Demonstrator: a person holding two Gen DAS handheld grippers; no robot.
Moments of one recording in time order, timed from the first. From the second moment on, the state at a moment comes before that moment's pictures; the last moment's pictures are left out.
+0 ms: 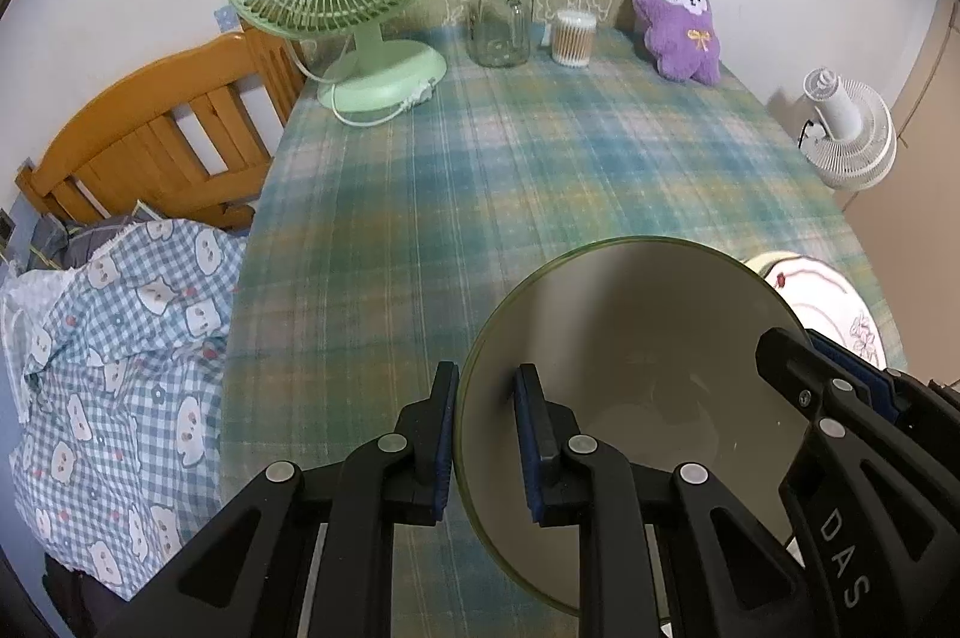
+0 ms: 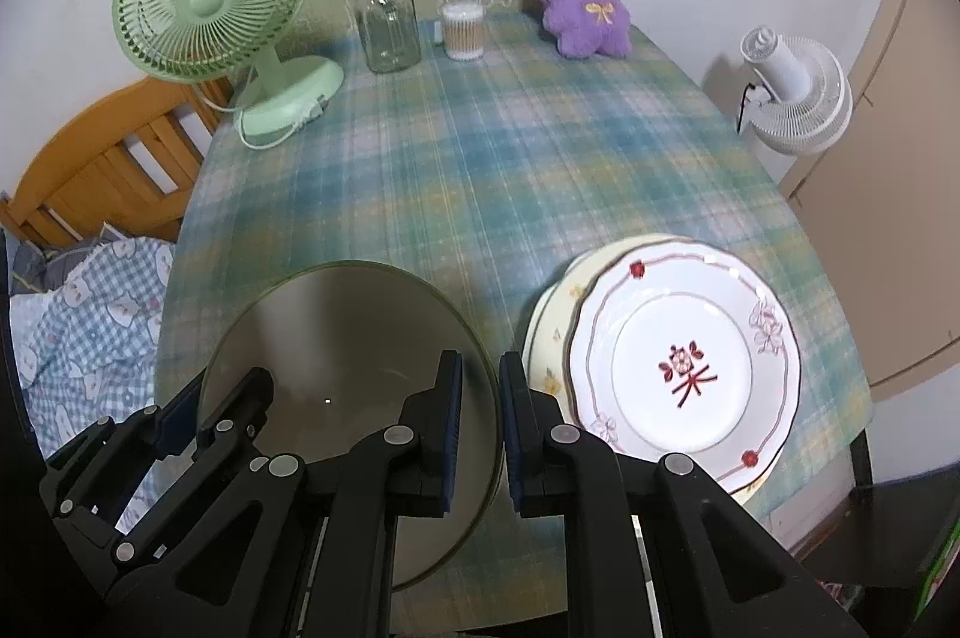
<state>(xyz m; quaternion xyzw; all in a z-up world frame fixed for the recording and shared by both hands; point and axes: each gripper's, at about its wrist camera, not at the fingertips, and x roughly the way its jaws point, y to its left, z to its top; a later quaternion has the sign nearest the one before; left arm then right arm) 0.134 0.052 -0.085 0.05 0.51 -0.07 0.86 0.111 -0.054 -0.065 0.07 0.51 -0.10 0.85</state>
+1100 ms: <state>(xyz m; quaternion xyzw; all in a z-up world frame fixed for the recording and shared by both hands) 0.141 0.055 -0.116 0.06 0.53 -0.11 0.84 0.118 -0.064 -0.103 0.09 0.54 -0.06 0.83</state>
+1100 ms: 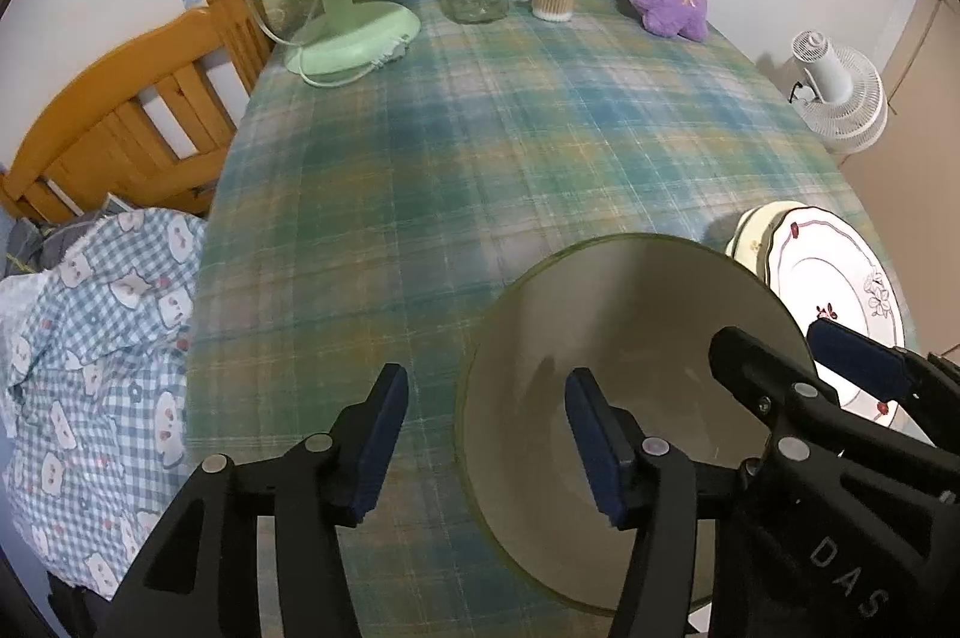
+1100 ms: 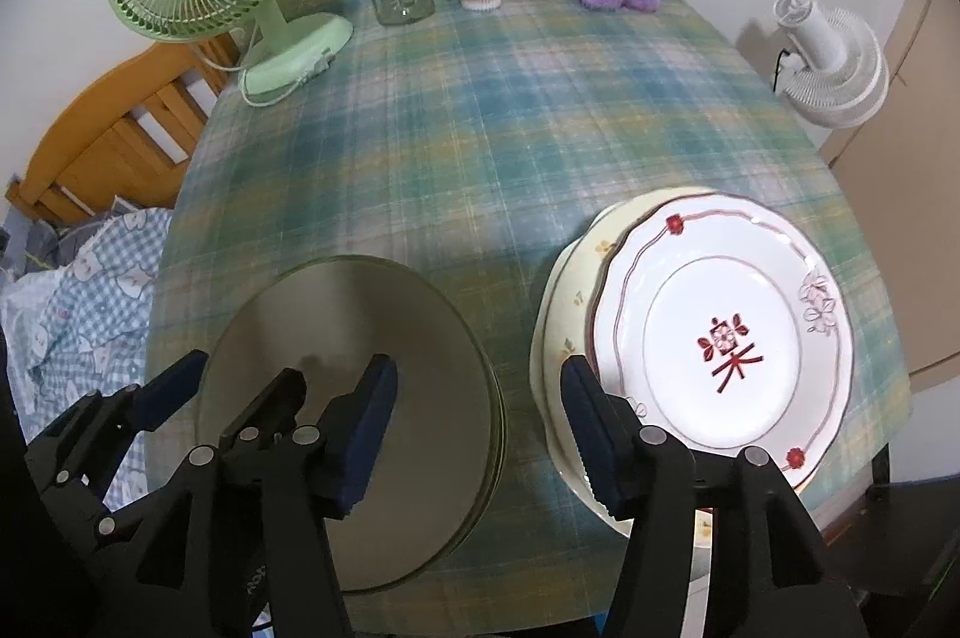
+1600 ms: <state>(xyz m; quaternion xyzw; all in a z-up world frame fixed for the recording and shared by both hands) 0.150 0.058 -0.139 0.04 0.57 -0.13 0.81 0.136 -0.072 -0.139 0.13 0.59 -0.03 0.80</state>
